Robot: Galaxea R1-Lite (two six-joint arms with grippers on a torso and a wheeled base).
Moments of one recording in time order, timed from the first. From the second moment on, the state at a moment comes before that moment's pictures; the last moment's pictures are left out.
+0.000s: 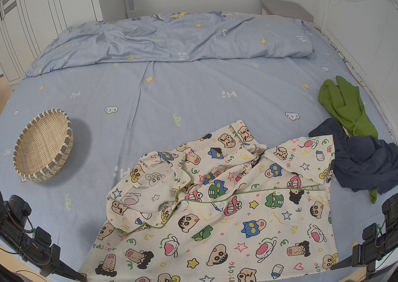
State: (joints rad) left arm 0.40 1.50 -0.46 0.77 -0.62 0.10; right arm -0.21 1.34 -0.18 0.27 0.55 0.04
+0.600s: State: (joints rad) left arm 0.39 1.53 -0.43 0.69 -0.62 0.10; right arm -0.18 1.40 -0.14 0.20 0.52 0.04
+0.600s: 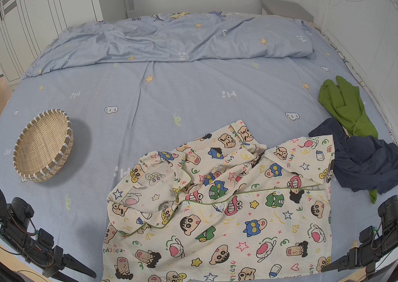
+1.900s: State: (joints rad) left arm -0.15 1.56 -1.11 0.41 -0.63 -0.59; right arm -0.08 1.09 -0.72 0.16 0.52 0.11
